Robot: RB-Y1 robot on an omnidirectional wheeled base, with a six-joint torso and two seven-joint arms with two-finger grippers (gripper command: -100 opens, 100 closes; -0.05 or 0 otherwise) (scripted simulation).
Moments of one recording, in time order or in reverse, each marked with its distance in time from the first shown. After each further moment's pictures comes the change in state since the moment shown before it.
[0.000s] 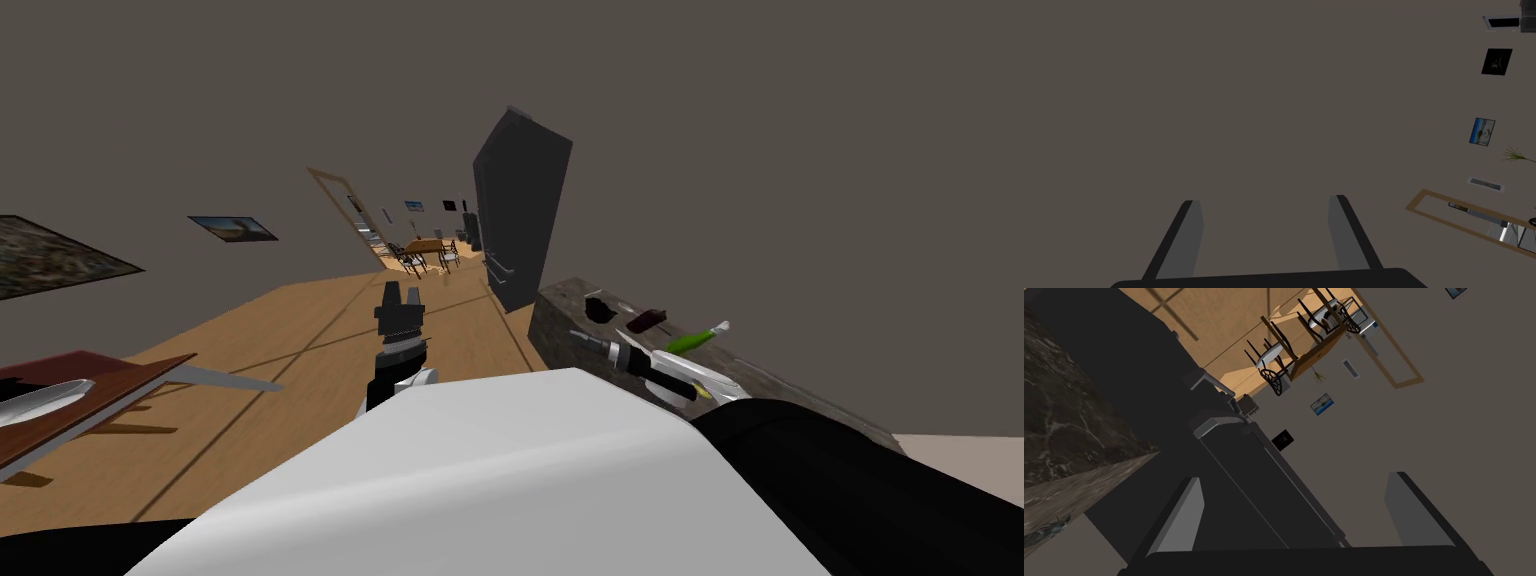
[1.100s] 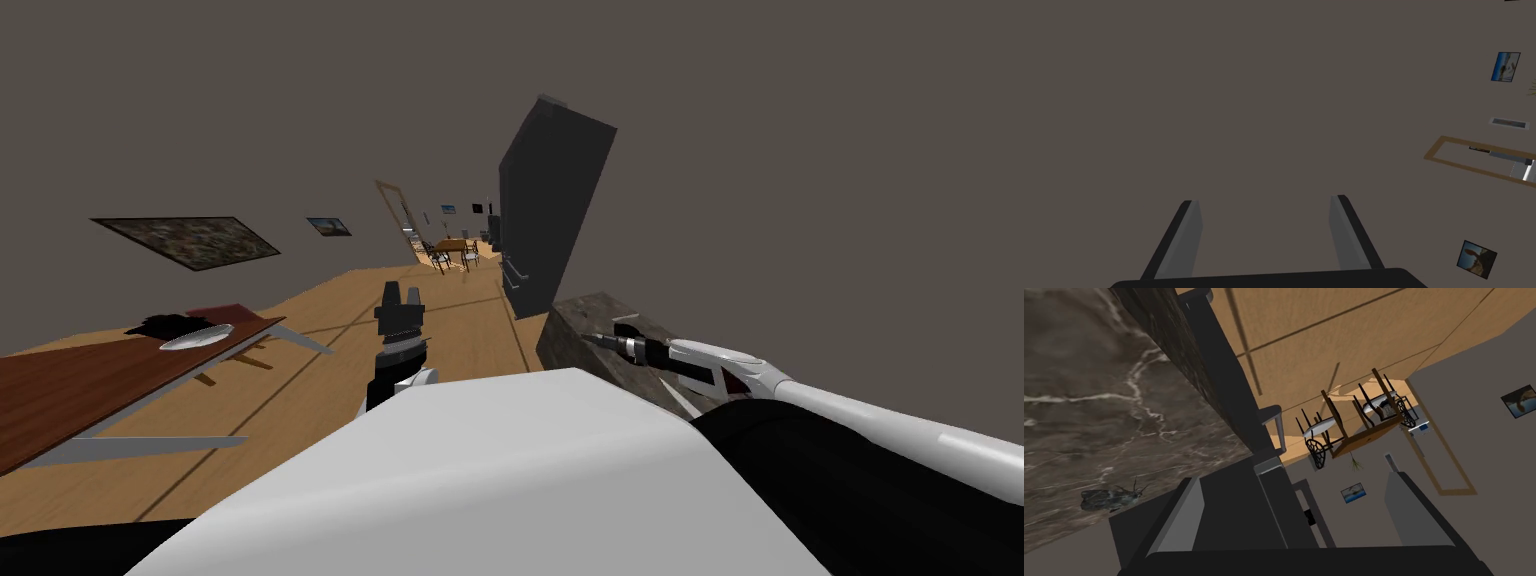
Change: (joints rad) left arm 0.000 0.000 0.000 0.000 0.000 0.000 0.000; right arm 0.028 -0.280 0.034 0.150 -0.030 0.145 -0.040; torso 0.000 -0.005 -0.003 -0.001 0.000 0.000
